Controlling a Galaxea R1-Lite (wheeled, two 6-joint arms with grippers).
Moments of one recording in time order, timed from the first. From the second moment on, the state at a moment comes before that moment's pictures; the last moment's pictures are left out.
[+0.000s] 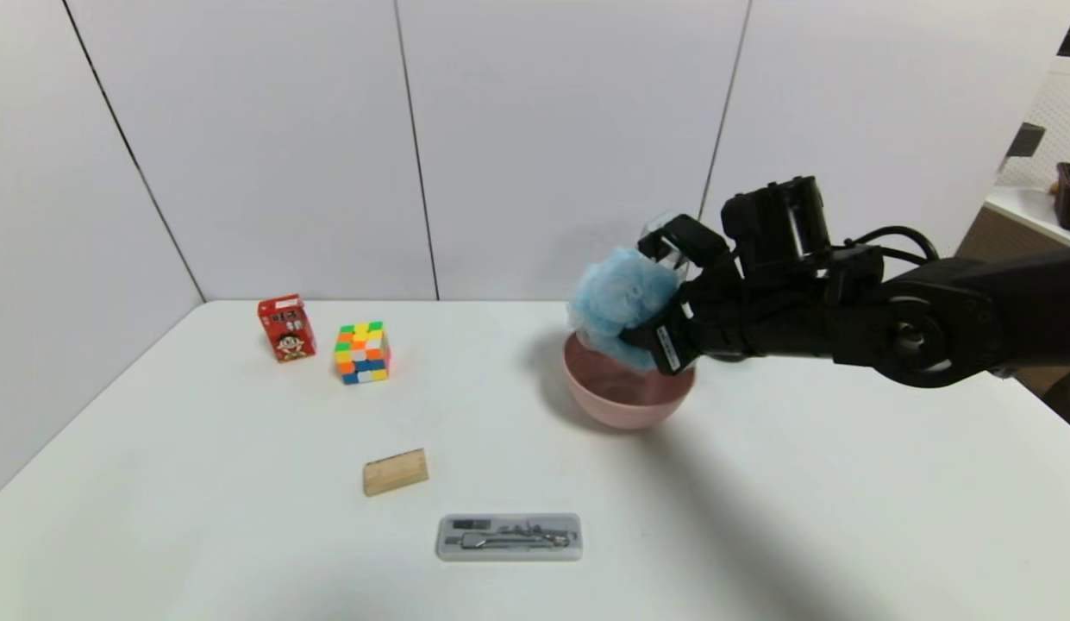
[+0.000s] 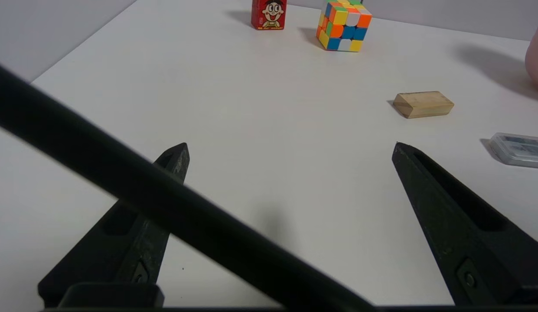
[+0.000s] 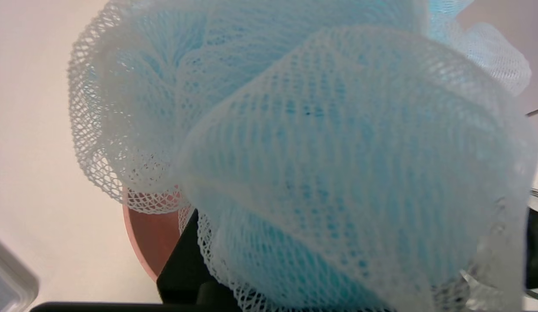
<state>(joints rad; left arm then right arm) -0.01 0.00 0.00 0.00 0.05 -0.14 0.48 1.89 -1.24 -0.14 0.08 -0.27</state>
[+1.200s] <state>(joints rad) -0.01 0.00 0.00 0.00 0.05 -0.14 0.49 1.76 -1.21 -0.07 0.09 -0.30</state>
